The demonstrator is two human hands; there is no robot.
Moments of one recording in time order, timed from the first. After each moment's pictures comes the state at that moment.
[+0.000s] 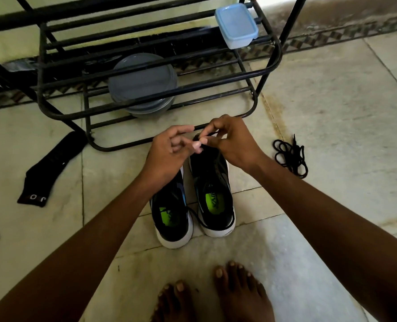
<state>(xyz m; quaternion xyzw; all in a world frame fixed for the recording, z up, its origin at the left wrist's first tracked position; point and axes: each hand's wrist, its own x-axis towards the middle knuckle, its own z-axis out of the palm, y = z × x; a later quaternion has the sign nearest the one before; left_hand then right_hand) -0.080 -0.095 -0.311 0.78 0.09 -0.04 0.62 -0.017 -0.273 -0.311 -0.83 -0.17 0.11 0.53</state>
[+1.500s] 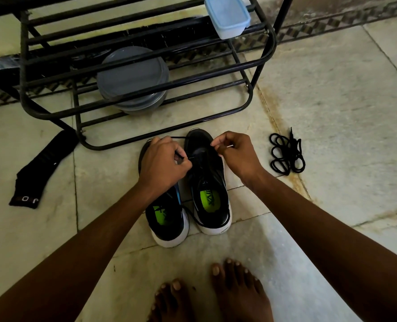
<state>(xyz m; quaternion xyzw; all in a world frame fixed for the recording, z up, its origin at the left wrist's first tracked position) -0.083 -0.098 -0.342 0.96 0.04 -0.01 0.27 -0.038 -0.294 -0.361 -0.81 0.04 0.14 0.57</state>
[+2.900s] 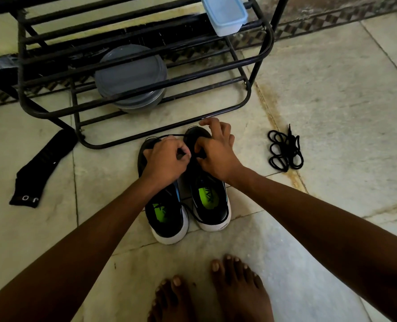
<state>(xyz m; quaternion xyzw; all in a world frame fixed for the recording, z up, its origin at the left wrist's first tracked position) -0.074 -0.101 -0.349 0.95 0.06 -0.09 0.28 -0.043 -0.263 -0.367 -0.94 -0.21 0.07 0.27</state>
